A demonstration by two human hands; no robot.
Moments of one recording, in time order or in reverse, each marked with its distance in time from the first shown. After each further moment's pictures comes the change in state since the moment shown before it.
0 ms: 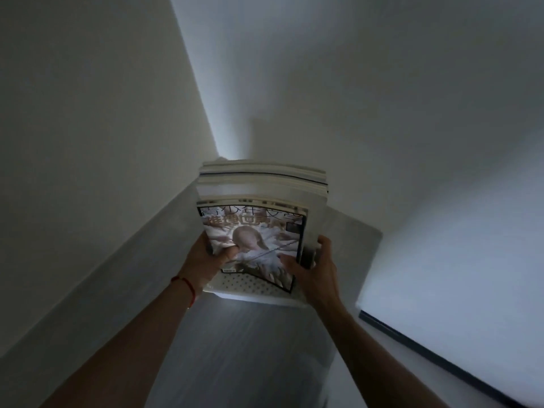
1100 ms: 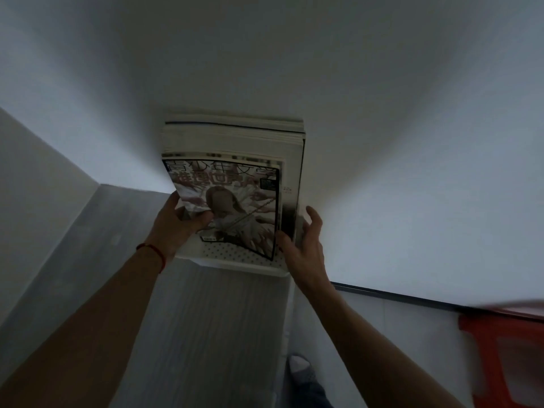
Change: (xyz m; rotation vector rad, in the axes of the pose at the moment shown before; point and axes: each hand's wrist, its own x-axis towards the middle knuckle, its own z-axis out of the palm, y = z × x) left_hand 0.103 0.061 0.142 0.144 -0.291 0.065; right_hand 0.032 0.048 -0.113 0.197 0.233 0.042
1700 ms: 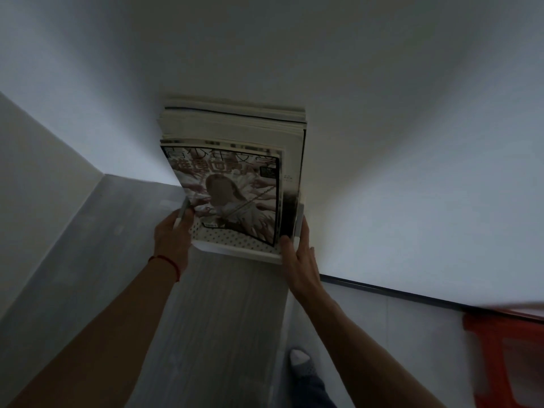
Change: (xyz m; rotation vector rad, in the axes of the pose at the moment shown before) left_hand -0.014 -0.043 0.026 -0.359 0.313 -0.072; right_hand -0.013 0.021 0.009 -0.119 -0.109 0.082
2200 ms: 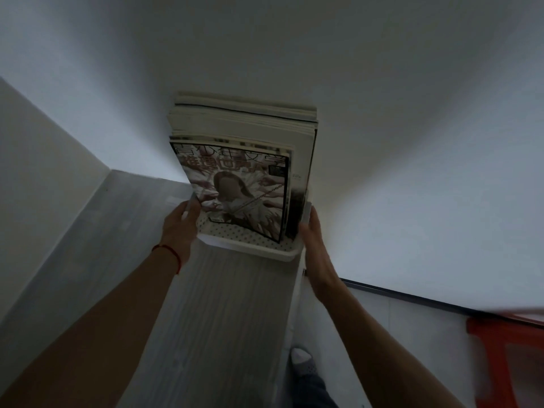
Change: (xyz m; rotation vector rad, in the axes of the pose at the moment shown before) left_hand 0.017 0.002 0.000 0.144 -0.051 -0.002; right_hand 0.016 0.000 -0.020 0.251 -0.073 -0.007
